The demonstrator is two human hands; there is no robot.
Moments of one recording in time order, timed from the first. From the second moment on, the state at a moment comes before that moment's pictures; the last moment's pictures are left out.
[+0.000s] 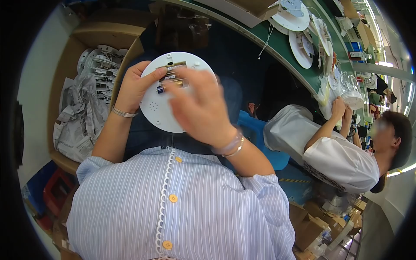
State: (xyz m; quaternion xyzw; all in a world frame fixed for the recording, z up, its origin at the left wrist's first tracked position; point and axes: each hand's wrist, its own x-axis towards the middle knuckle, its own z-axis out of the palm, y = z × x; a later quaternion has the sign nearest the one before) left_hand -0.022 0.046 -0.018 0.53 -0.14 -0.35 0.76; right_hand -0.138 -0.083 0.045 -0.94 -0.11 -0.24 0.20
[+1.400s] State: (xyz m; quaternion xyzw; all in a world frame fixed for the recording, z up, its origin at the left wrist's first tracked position) left_hand -0.034 0.029 -0.016 0.63 -0.19 -0.34 0.67; right_hand -0.151 -0.094 0.021 -0.67 0.20 -0.20 0.69
